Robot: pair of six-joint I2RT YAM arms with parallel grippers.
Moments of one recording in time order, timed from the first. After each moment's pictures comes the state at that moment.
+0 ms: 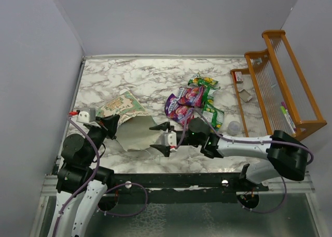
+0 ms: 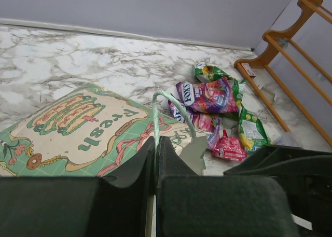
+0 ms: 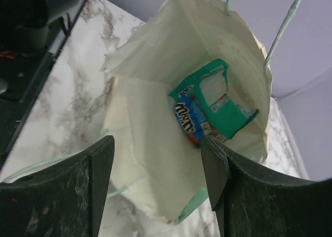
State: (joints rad) left arm -0.27 0.24 0.67 -0.44 0.08 -0.35; right arm 1.07 1.35 0.60 0.69 -0.45 -0.59
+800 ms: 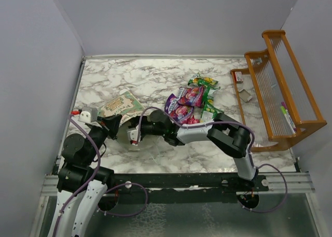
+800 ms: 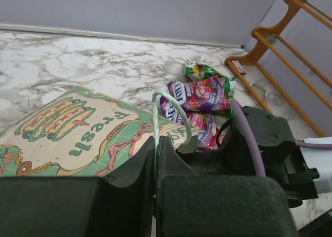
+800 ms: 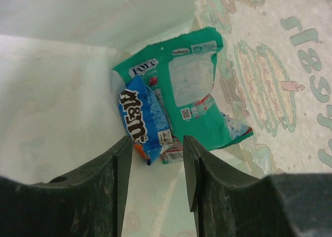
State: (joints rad) left arm -0.27 0.24 0.65 -0.41 0.14 -0.35; right arm 1.09 2.03 1.13 0.69 -0.30 -1.01
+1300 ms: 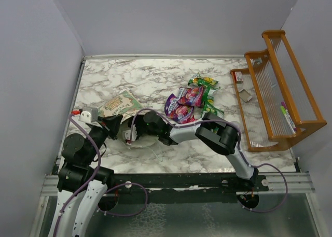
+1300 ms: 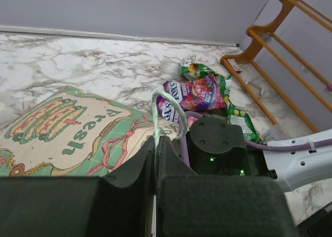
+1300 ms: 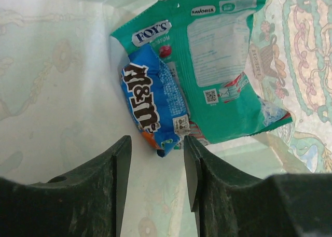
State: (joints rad) left arm -0.26 0.24 0.65 -0.40 0.17 -0.35; right arm 1.09 2.19 1.25 0.67 -0.18 -1.07
